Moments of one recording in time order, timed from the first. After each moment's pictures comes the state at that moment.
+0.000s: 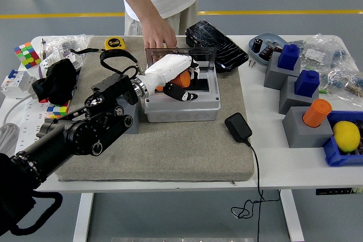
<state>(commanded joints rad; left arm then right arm) -0.81 0.00 -0.74 -0.72 1.88 0.13 -0.31 0.05 -0.08 1.59 0.18 -1.47 0.00 -0.16</state>
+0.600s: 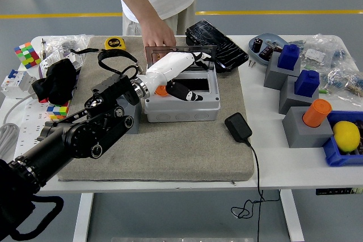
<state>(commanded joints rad) -0.76 0.00 -0.79 -0.83 1.87 0.13 -0.31 0.05 -0.08 1.59 0.18 -1.46 0.00 -0.16</state>
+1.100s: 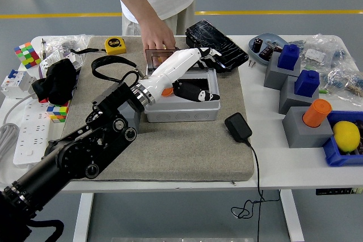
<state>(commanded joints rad) -0.58 0.00 -0.90 -1.14 1.84 0.11 -0.21 0.04 -0.08 1.61 0.18 -1.45 -0.01 -0.15</state>
